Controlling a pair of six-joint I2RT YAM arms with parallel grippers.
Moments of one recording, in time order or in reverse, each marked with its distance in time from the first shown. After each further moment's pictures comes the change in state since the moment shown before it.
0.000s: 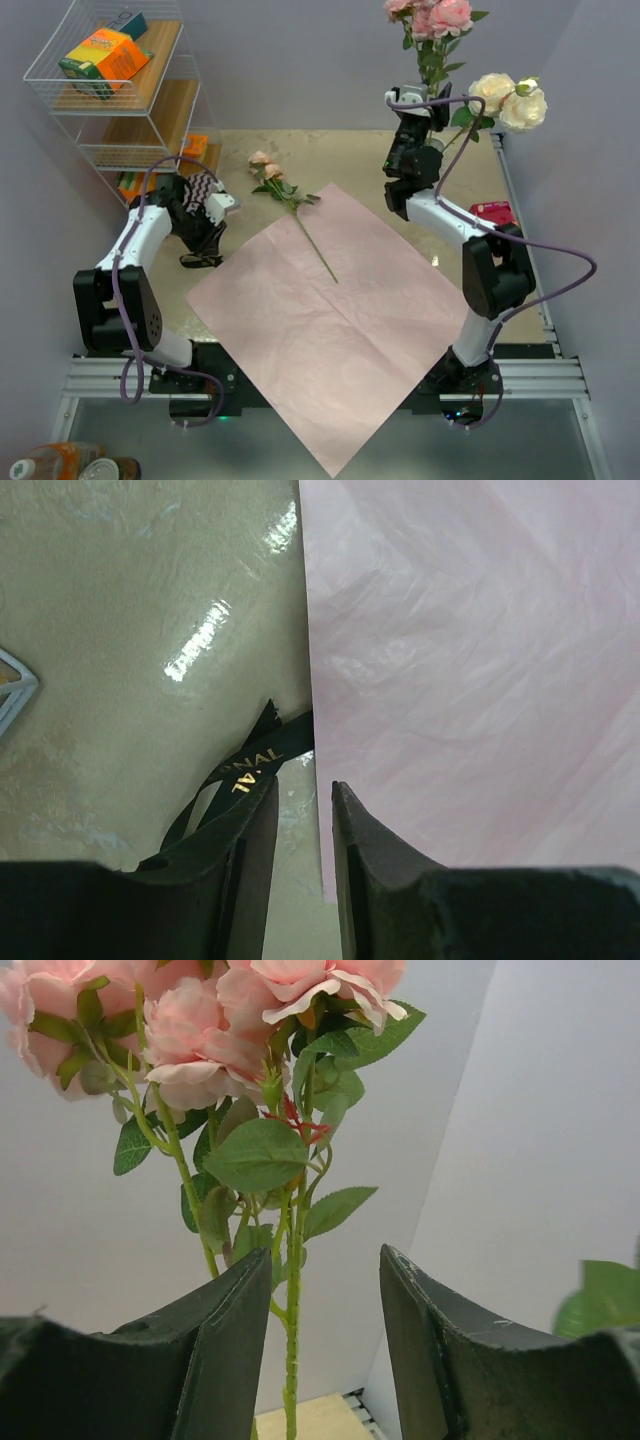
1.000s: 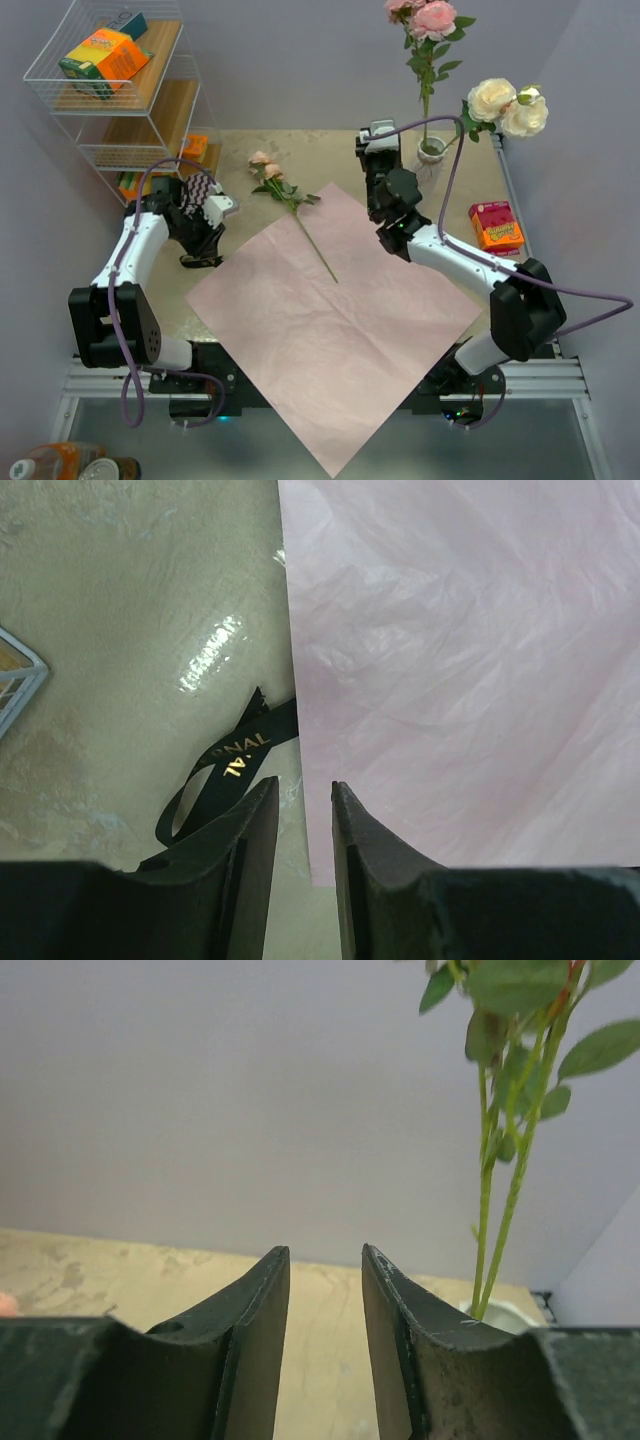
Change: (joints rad) left arm 0.000 -0.098 -0.022 -0.031 0.010 0.000; right arm 0.218 -0.302 -0.273 -0.447 -0.077 0.415
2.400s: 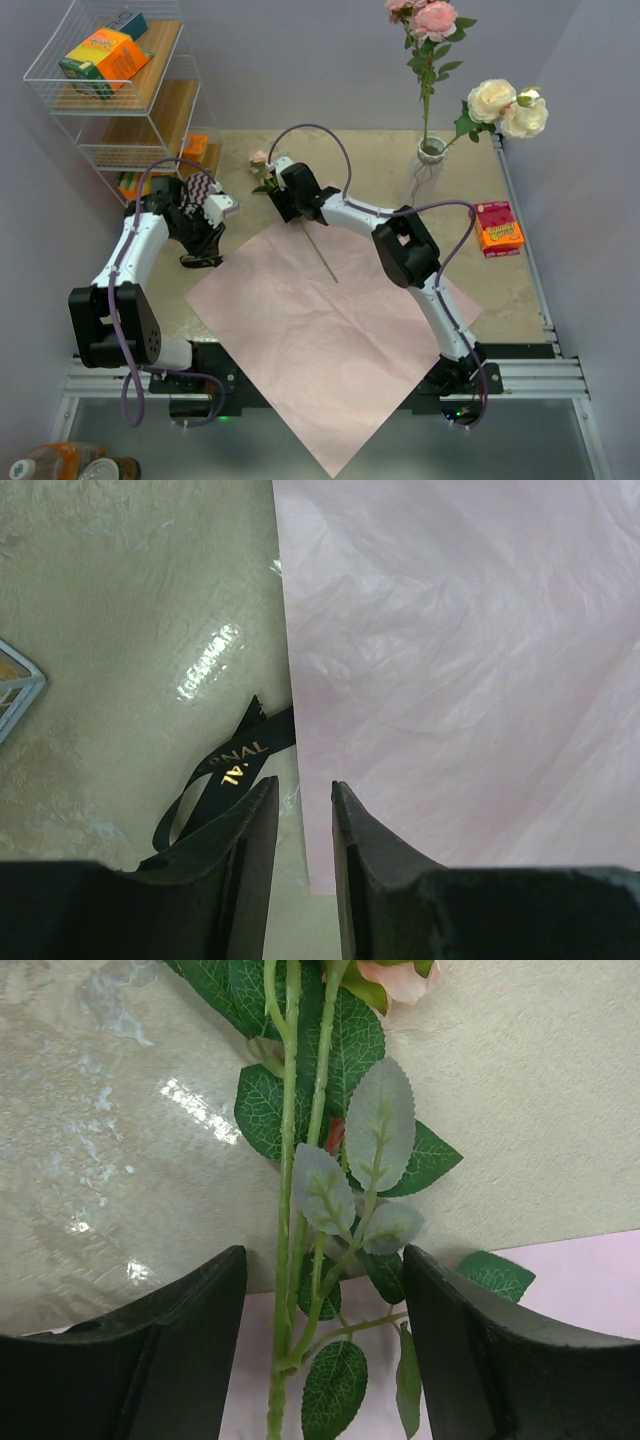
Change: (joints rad) left arm 0.002 0.000 -0.009 0.013 0.021 0.000; right arm 0.089 0.882 0.822 -1.012 -0.452 0.392
